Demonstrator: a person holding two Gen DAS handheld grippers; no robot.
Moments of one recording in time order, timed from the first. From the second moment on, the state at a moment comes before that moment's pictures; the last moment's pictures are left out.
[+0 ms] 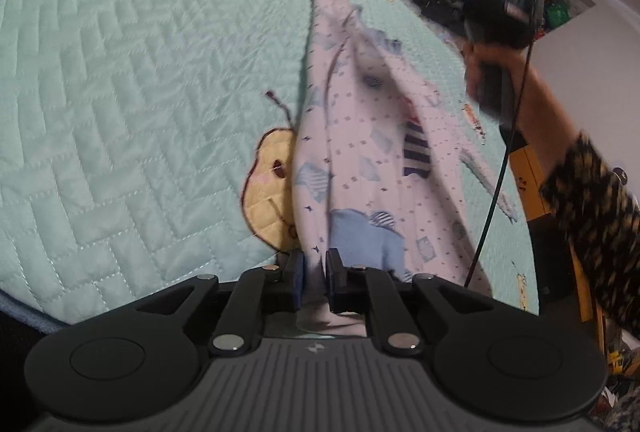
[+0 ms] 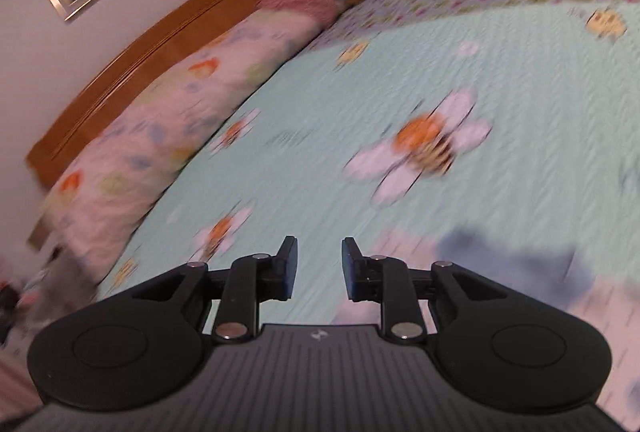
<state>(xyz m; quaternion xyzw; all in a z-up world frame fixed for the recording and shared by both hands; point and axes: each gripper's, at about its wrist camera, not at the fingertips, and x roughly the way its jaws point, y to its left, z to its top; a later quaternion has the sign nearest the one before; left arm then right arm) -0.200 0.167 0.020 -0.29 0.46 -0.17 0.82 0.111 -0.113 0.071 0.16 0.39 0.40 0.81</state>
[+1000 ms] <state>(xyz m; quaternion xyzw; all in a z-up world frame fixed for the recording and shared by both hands) -0.110 0.107 0.000 -0.26 0.46 -0.20 0.83 0.024 -0.178 -0.024 0.34 0.41 0.28 0.80</state>
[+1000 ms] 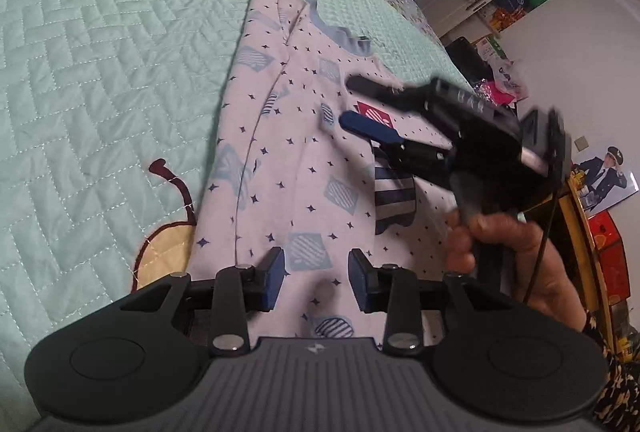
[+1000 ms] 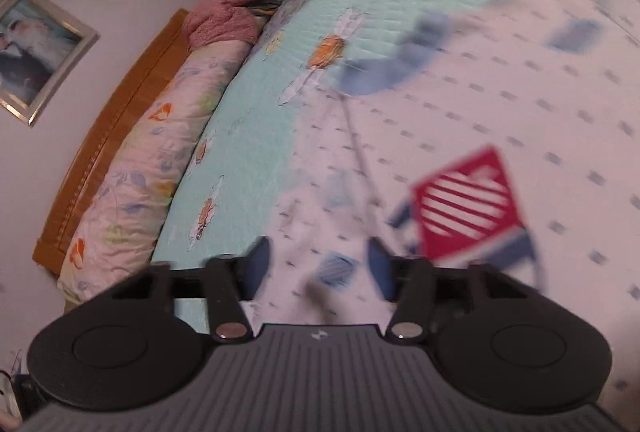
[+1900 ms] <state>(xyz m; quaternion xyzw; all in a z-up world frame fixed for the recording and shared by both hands) -0.127 0.040 0.041 -0.20 0.53 -0.14 0.81 -0.089 -0.542 -0.070 0.62 0.12 -0.14 0.76</state>
